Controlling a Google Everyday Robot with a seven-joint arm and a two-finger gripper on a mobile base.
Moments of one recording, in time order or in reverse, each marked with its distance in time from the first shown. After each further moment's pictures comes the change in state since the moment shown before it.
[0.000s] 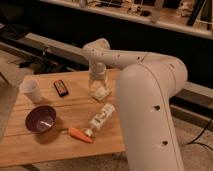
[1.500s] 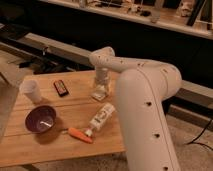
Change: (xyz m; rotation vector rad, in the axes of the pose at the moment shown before) arm -0.017 -0.019 0.049 -0.009 0.033 0.070
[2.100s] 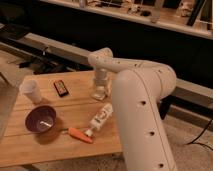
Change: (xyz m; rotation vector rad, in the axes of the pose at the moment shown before) arm -0.001 0.007 0.005 0.013 0.013 -0.043
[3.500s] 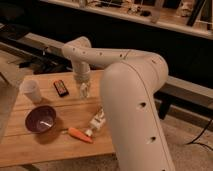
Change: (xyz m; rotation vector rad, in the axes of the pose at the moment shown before) arm 0.095 0.089 -0.083 0.050 0.053 -0.492
